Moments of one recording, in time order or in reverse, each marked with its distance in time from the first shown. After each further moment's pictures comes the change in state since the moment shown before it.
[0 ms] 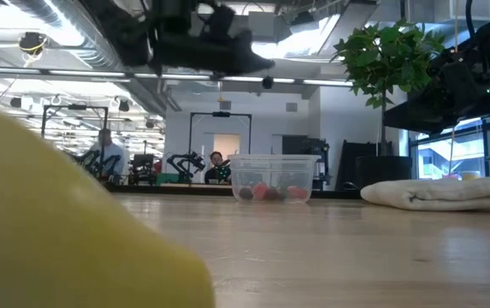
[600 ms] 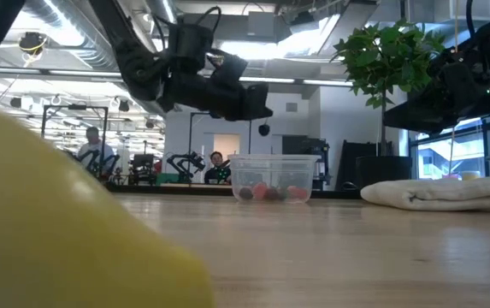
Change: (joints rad) left arm 0.006 0.212 0.000 0.090 -0.212 -0.082; right arm 0.000 0.000 0.000 0.000 0.000 -0.012
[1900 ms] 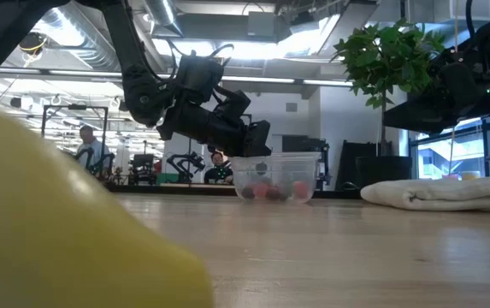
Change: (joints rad) left arm 0.008 0.149 0.001 -0.010 0.000 -0.130; right arm 0.000 0.000 0.000 0.000 0.000 0.011
